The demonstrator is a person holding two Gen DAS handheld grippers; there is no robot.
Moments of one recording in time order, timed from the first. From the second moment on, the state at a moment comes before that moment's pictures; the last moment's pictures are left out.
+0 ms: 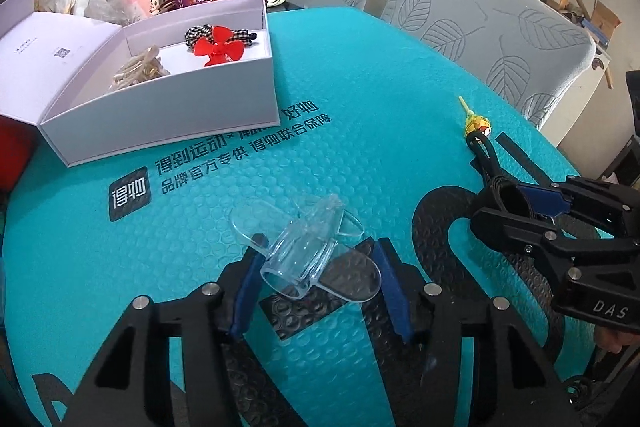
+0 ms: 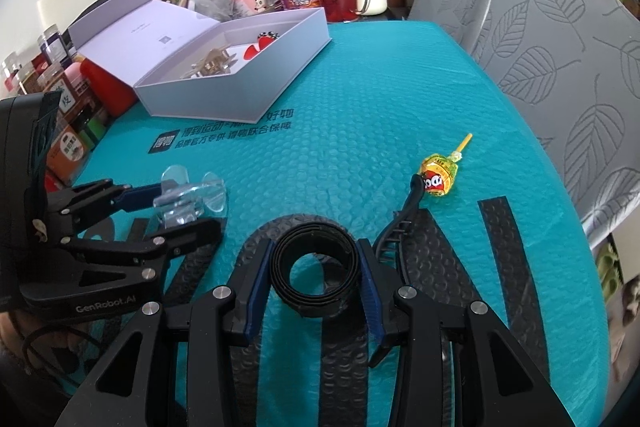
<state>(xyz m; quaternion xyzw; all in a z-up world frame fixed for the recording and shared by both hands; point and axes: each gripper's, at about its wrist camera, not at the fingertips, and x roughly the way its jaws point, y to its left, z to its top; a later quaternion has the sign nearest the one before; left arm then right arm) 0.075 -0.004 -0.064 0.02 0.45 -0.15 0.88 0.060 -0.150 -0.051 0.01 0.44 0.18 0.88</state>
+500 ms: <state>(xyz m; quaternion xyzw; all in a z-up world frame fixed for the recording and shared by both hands) 0.057 0.013 -0.054 0.00 0.44 -0.14 0.89 0.050 -0.141 -0.046 0.00 0.43 0.19 0.88</state>
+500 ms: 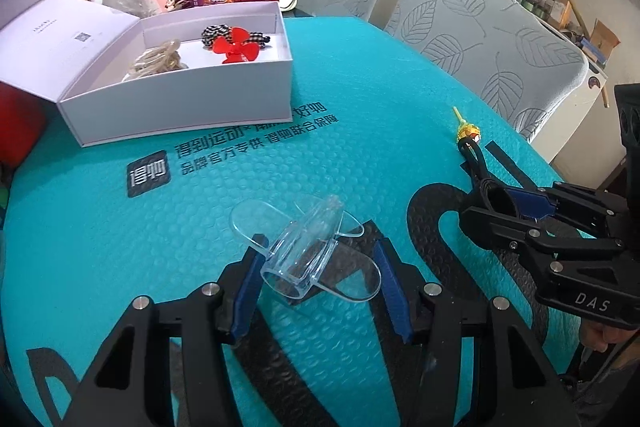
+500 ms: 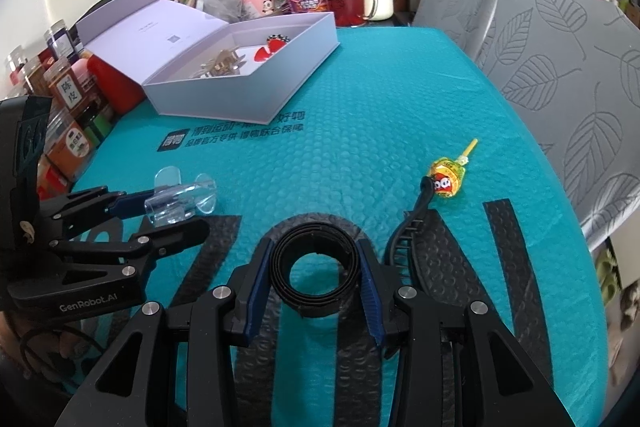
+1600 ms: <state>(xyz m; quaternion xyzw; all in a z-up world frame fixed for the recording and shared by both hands) 0.000 0.107 0.013 -0.02 0.38 -0.04 0.92 0.021 -0.022 -0.022 -0.05 0.41 0.31 0.86</state>
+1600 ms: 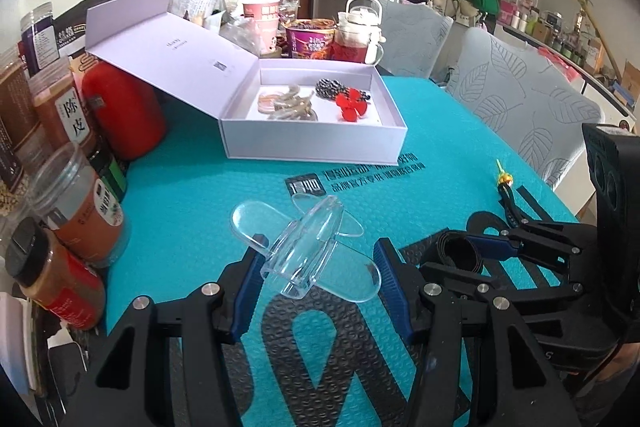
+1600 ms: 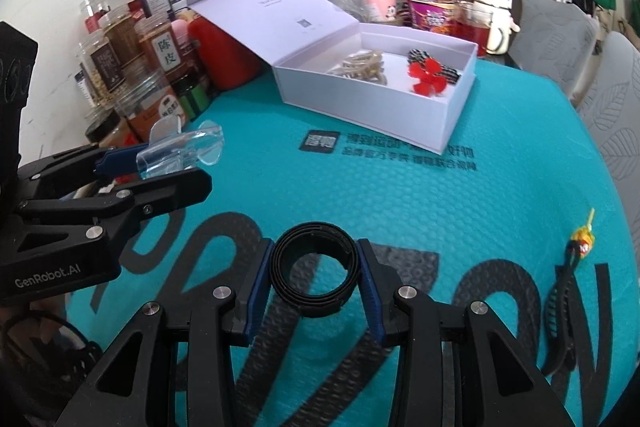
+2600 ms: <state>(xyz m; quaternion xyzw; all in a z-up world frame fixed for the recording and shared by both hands) 0.070 0.133 0.086 -0.01 0.31 -0.03 0.95 0.094 0.003 0.067 -0.06 0.34 0.33 0.88</state>
